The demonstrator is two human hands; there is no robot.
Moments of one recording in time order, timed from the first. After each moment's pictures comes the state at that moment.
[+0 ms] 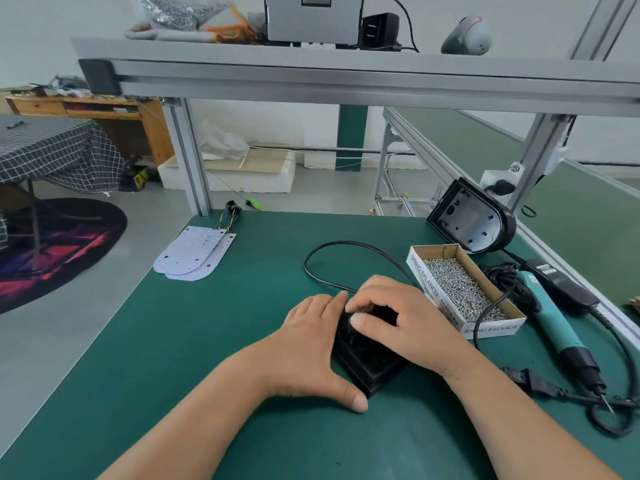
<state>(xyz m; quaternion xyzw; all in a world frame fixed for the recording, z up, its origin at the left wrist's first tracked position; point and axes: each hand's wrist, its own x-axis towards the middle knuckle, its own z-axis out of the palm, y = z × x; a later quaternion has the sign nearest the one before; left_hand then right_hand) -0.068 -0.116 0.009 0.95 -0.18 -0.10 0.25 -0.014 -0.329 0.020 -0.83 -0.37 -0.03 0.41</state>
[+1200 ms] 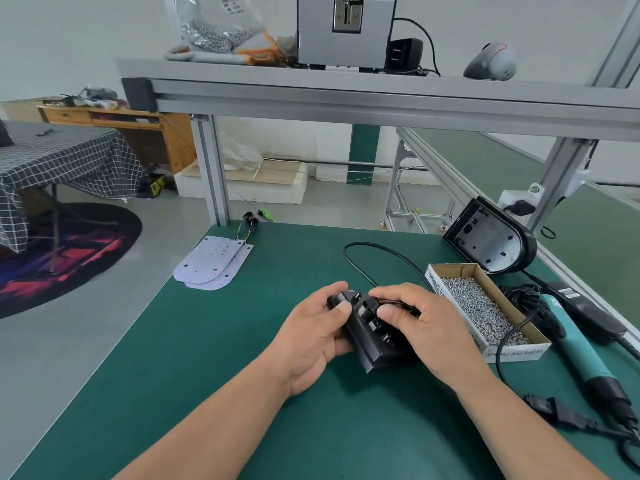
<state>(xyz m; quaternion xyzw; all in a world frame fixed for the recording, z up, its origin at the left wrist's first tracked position) -0.046 -0.119 0.000 0.49 0.03 -0.06 0.87 -0.003 -0.318 0.013 -0.80 -0.26 -0.06 0.54</state>
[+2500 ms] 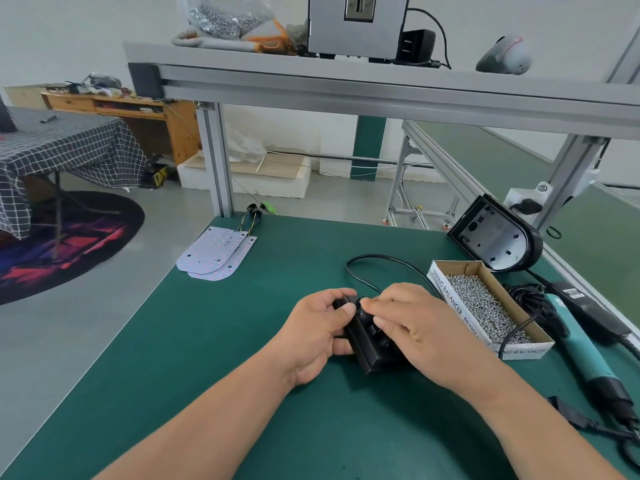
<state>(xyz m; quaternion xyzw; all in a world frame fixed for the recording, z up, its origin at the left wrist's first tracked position) -0.045 -0.119 -0.002 0.53 0.03 -0.09 0.84 -0.021 -0.319 0.032 -0.86 -0.41 -0.12 0.27</state>
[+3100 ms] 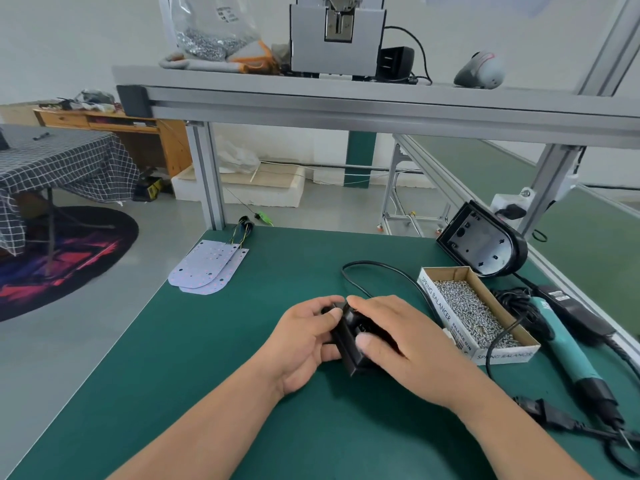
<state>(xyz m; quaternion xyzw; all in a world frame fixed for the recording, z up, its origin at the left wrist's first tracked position) -0.044 -0.115 0.003 0.51 0.03 -0.11 0.85 -0.024 -0.324 0.028 -0.89 -0.37 -0.04 0.27</state>
